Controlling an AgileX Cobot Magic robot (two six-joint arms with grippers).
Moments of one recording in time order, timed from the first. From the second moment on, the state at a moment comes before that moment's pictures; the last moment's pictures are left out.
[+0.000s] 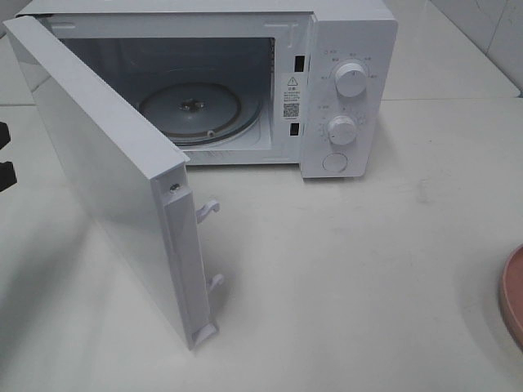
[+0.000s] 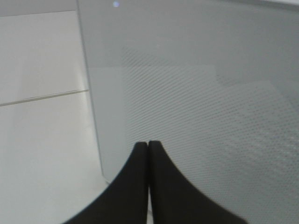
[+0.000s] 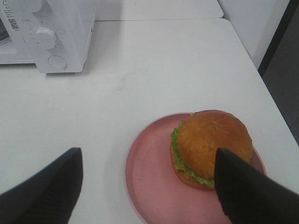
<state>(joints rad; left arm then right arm) -0.01 1.44 -0.31 0.43 -0.85 -0.24 0.04 0.00 -0.50 -0.11 1.00 0.16</state>
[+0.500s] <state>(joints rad) -0.27 1.53 -0.36 0.25 -0.87 -0.21 0.04 0.00 -0.50 -0.11 1.00 0.16</state>
